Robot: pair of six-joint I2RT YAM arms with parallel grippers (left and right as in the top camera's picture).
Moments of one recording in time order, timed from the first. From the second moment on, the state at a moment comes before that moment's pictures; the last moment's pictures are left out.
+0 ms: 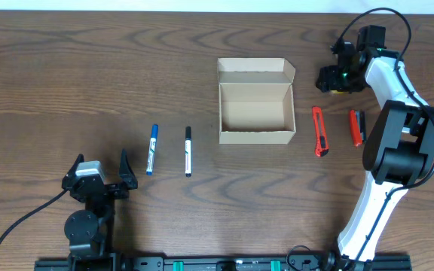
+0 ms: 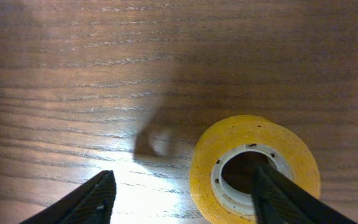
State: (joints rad) left arm 0.06 0.01 0.02 -0.12 -0.01 -0.09; right arm -0.17 2.27 1.74 -0.73 -0.20 -0.19
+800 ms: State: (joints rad) left arm 0.06 0.01 0.02 -0.12 -0.01 -0.09; right arm -0.18 2.27 1.75 -0.74 -0.19 -0.18
